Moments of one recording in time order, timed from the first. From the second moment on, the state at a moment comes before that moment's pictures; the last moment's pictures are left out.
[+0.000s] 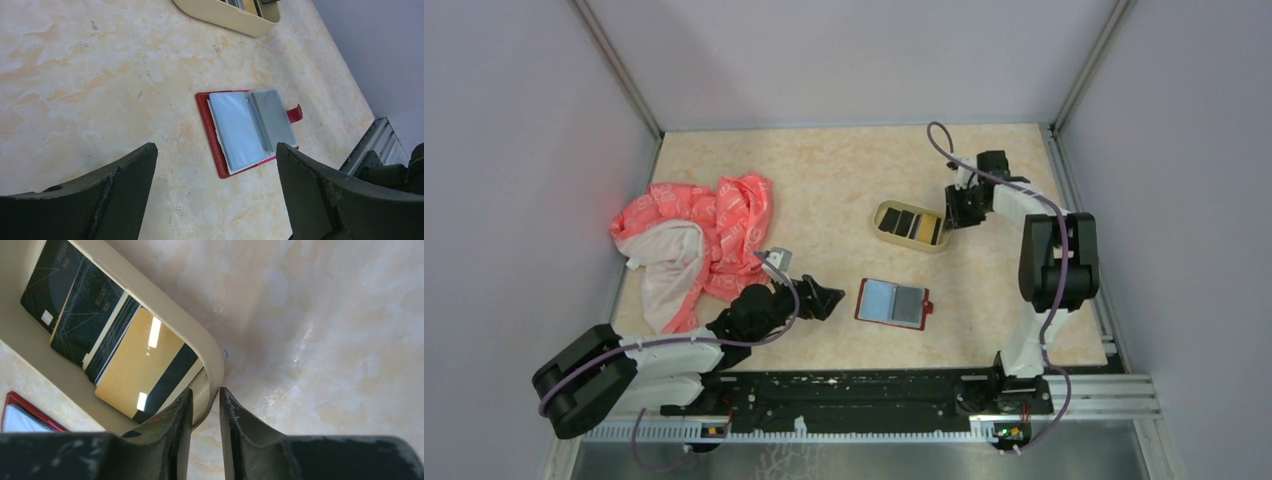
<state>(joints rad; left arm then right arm) -0.88 1.12 0.15 0.77 -0.15 -0.64 0.04 1.82 1.21 -0.46 -0.37 -0.16</state>
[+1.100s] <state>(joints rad) -0.88 1.03 0.12 0.75 -0.11 -0.72 0.23 1.87 1.59 -0.63 -0.34 -0.52</state>
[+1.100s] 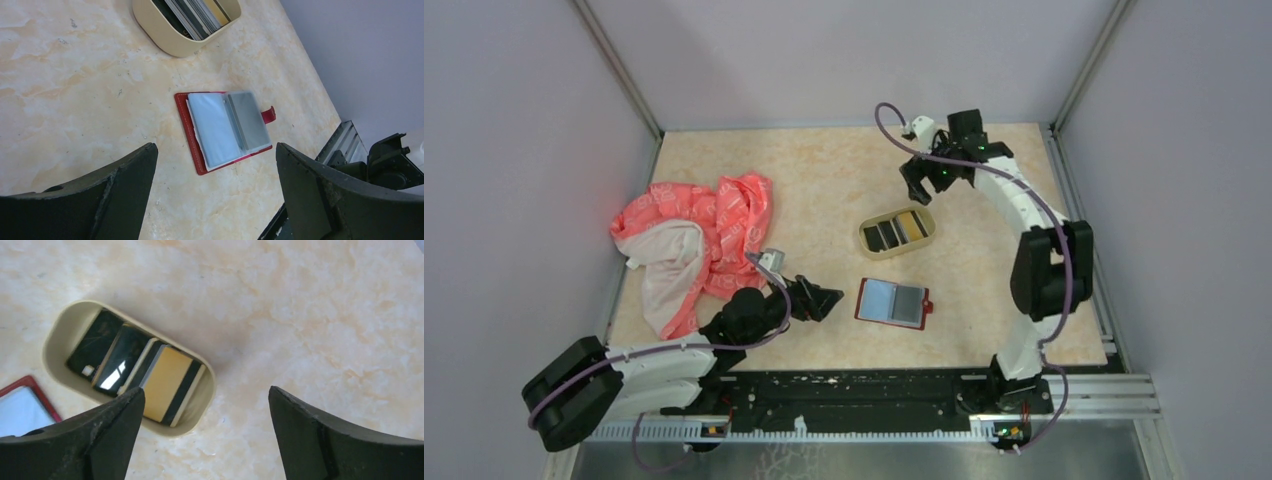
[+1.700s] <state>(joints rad) -0.88 1.06 0.08 0.81 -0.10 -0.79 0.28 1.83 1.30 -0.44 -0.40 -0.34</state>
